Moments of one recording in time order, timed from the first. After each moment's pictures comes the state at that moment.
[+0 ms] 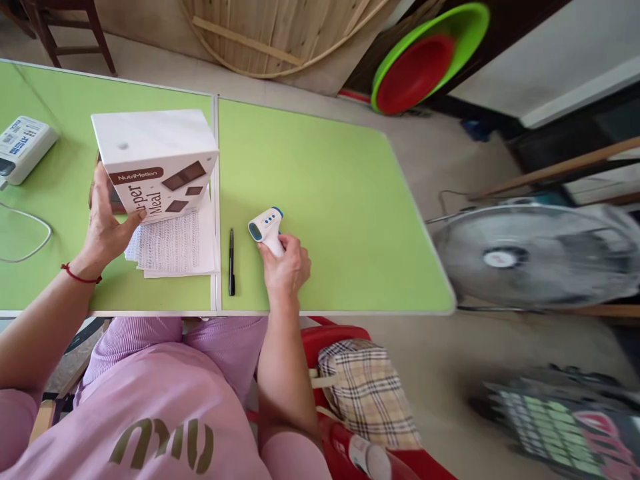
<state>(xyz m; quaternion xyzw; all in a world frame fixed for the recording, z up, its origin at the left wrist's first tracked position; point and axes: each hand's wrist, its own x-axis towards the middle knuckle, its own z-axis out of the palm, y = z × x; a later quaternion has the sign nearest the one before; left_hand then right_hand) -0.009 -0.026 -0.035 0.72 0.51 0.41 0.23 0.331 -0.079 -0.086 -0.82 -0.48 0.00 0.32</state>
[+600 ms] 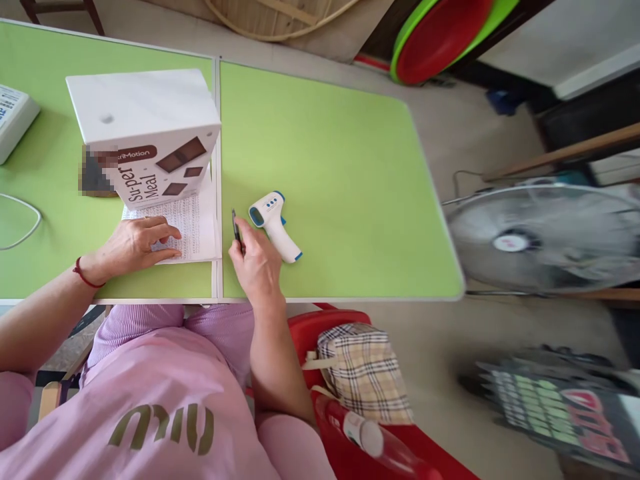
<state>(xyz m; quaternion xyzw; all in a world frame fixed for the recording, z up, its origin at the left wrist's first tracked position) 0.022 -0.056 -0.032 0.91 0.35 0.18 0.16 0.283 -0.106 -0.060 -0.66 -0.67 0.12 0.33</state>
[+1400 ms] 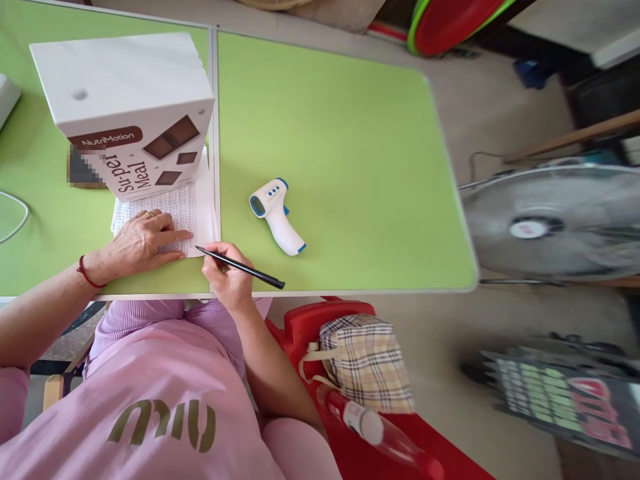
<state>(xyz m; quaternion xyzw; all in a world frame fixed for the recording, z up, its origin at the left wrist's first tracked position) 0.034 -0.059 -0.049 0.94 0.32 0.10 0.07 0.239 -0.139 -0.068 -0.58 -0.46 0.43 0.51</state>
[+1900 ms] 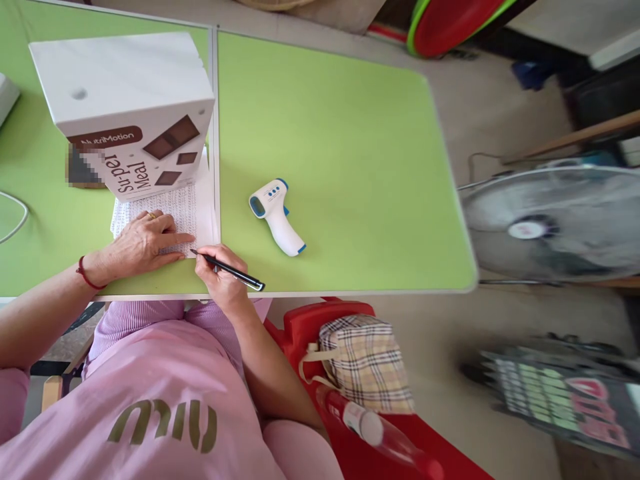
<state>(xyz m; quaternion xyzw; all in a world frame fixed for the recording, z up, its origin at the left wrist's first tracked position) 0.037 -0.061 -0.045 0.94 0.32 0.09 0.07 0.239 -0.134 -0.067 -0.52 -0.64 0.27 0.49</state>
